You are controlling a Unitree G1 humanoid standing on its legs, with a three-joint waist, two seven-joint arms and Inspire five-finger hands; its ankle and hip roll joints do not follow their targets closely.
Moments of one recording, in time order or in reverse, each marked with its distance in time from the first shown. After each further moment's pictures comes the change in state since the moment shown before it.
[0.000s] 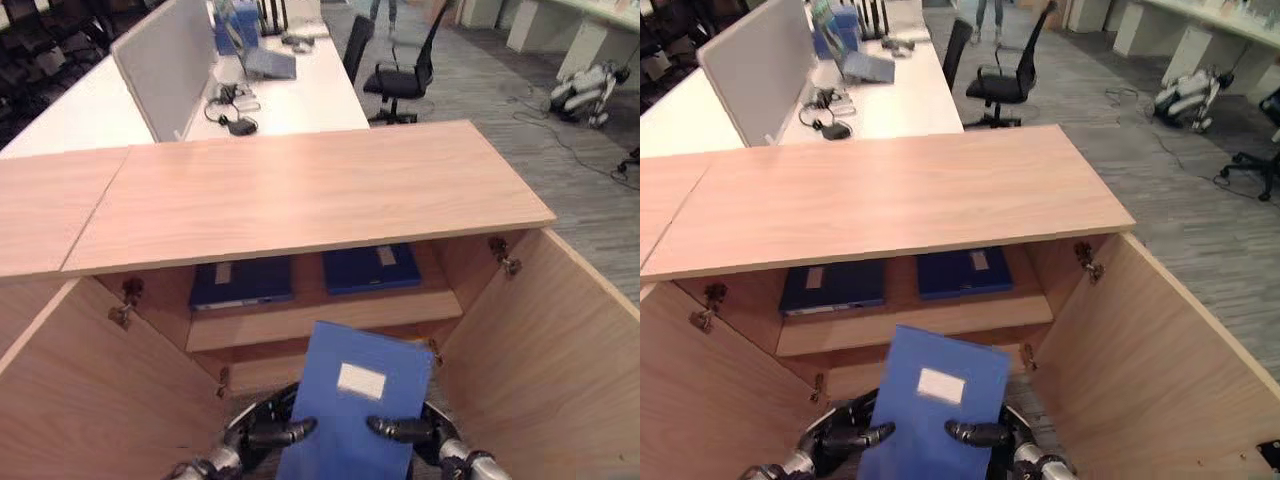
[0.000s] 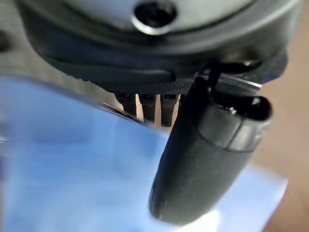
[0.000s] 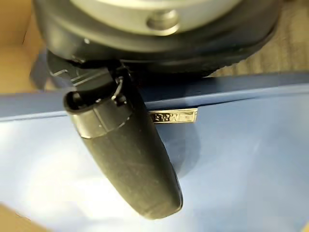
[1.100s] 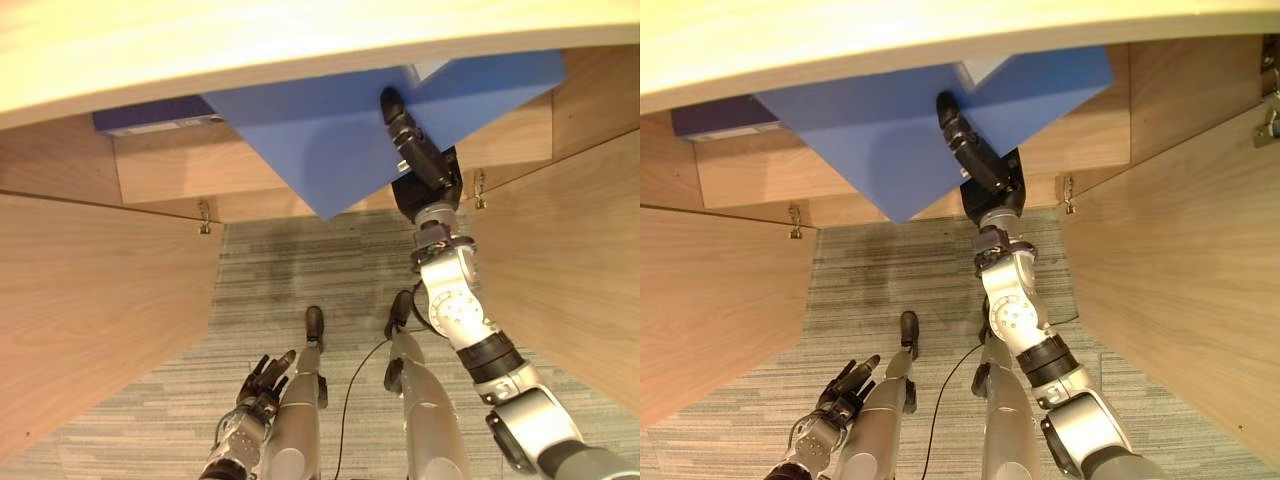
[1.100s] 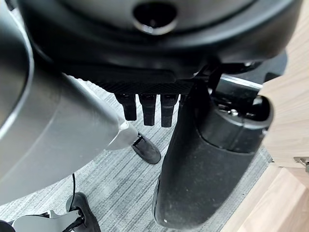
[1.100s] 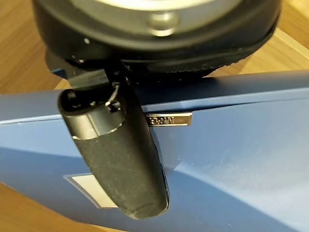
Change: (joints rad) left arm -0.360 -0.180 0.111 0.266 -0.268 -0.024 0.443; right arm -0.805 0.068 0.078 -0.425 0.473 -0.335 -0.410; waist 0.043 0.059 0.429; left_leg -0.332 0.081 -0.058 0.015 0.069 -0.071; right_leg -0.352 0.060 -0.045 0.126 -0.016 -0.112
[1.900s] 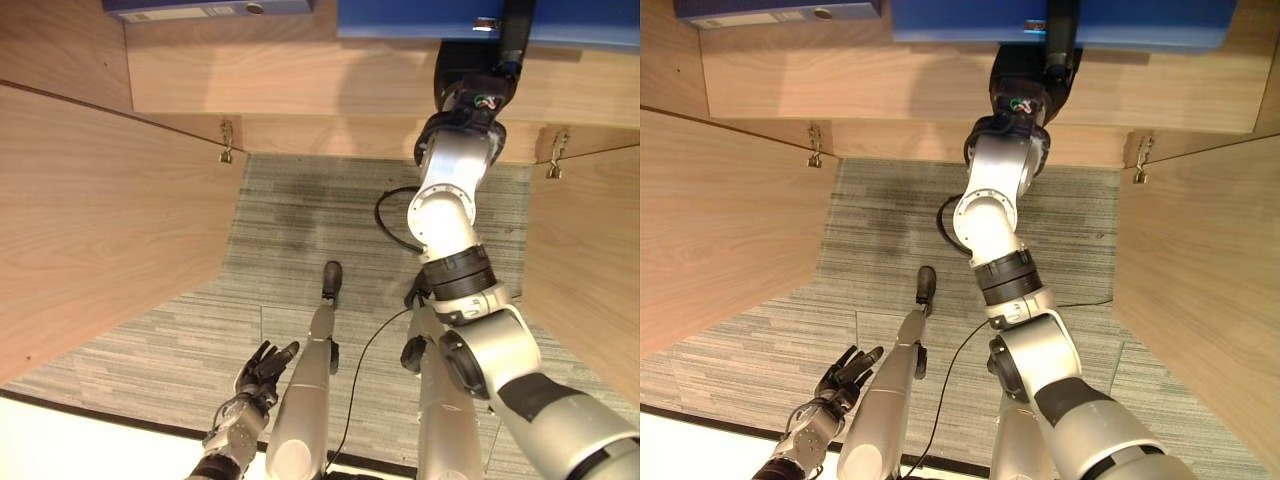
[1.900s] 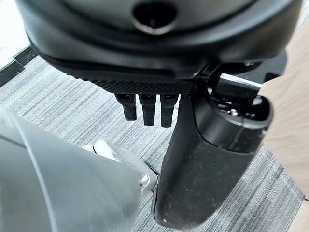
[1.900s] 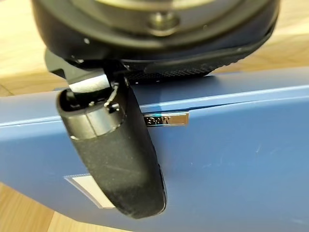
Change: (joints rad) left arm 0.009 0.081 -0.161 -0.127 -0.007 -0.024 0.090; right arm -0.493 0.206 -0.246 0.206 0.131 -0.307 -0.285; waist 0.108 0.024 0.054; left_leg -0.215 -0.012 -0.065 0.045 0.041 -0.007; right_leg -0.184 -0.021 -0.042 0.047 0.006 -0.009
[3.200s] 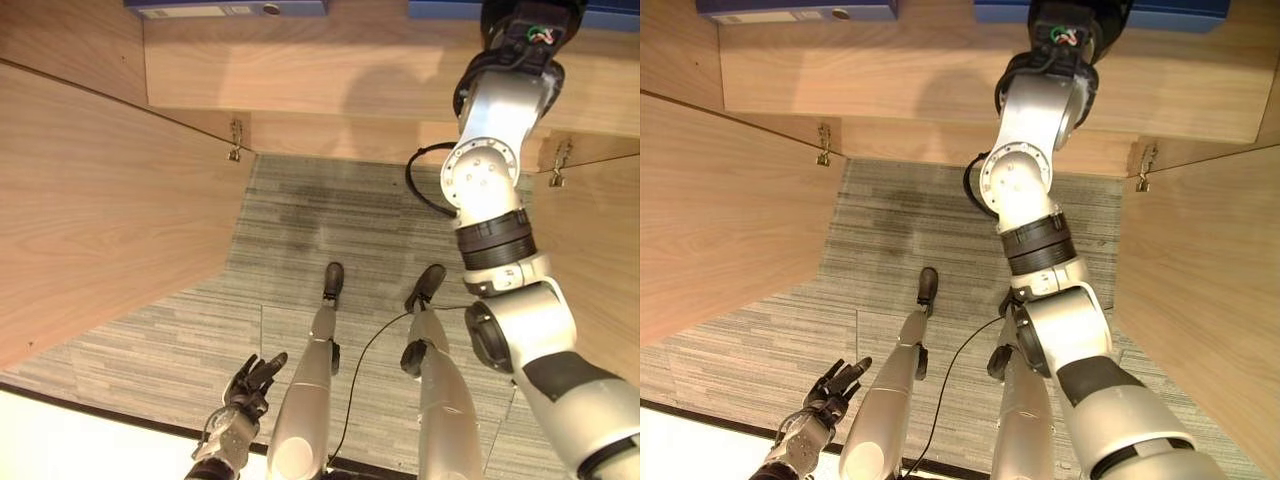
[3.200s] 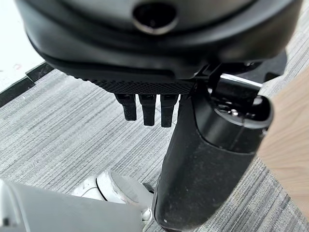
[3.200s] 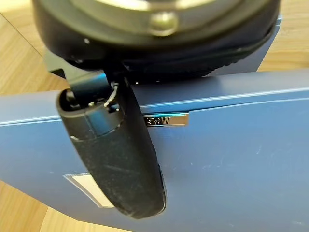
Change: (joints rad) left arm 0.000 0.009 0.050 0.099 0.014 0.002 -0.006; right arm -0.127 -0.155 0.006 0.033 0.000 0.002 -0.032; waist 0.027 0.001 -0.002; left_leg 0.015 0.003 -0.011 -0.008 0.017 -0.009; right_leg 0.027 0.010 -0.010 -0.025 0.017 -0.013
